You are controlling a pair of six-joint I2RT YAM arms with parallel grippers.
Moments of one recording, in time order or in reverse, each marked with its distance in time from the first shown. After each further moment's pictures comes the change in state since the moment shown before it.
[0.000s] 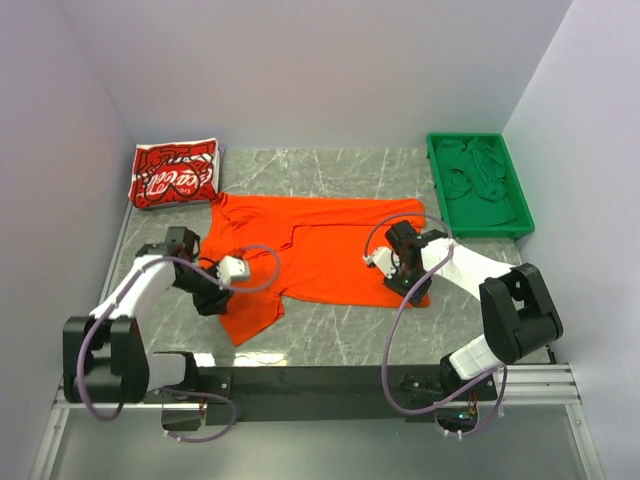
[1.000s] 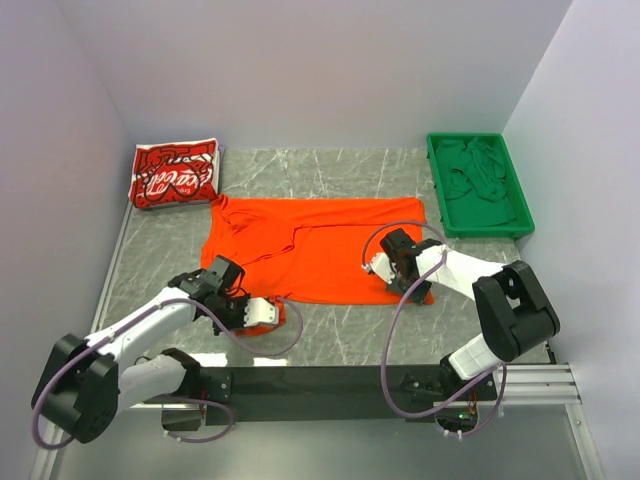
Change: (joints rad) left arm -0.505 -0.177 -0.230 0.189 -0.267 -0.167; right arm 0.035 0.024 -0.105 0.156 0.170 -0.037
